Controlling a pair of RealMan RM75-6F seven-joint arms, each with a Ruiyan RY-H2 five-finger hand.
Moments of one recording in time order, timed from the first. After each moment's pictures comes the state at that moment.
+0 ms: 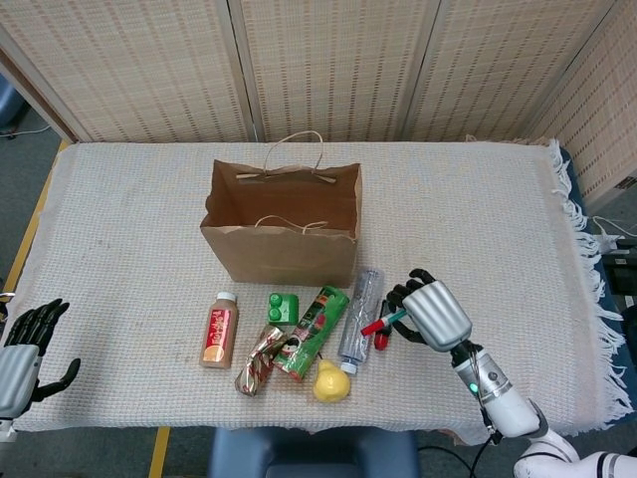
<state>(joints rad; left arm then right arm) -0.08 -1.09 -0.01 -1.60 1.53 1.47 -0.16 0.50 -1.28 0.14 -1.83 -1.50 1.18 -0.36</state>
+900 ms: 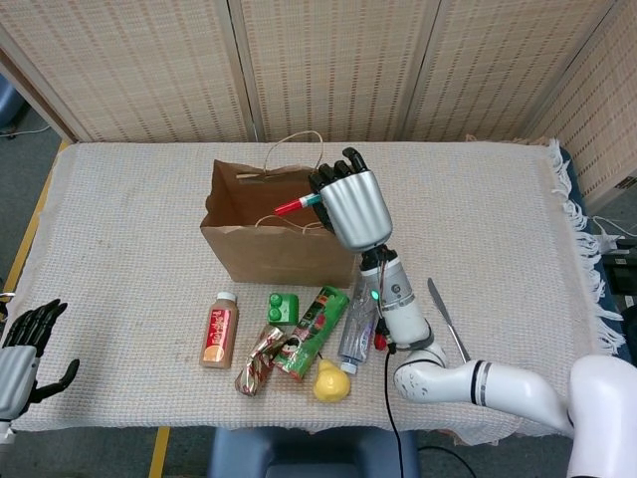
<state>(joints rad) -0.08 -1.08 0.00 -1.61 1.54 1.47 -0.18 0.98 -1.67 0.54 -1.46 -1.18 1.22 -0.76</state>
